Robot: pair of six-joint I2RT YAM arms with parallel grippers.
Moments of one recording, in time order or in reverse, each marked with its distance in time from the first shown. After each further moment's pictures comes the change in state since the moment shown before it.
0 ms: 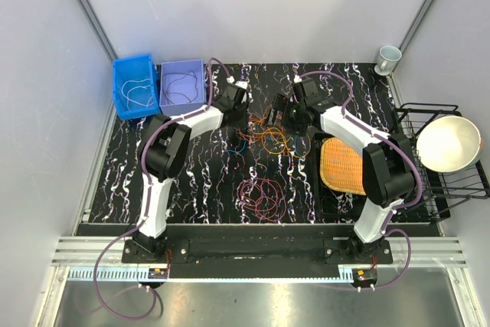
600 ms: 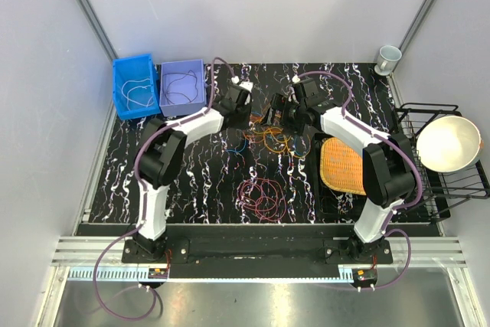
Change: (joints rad) left arm -0.040 -0.069 -0.061 0.007 -0.019 0.015; right arm -0.001 -0.001 -0.007 0.035 -0.059 0.002
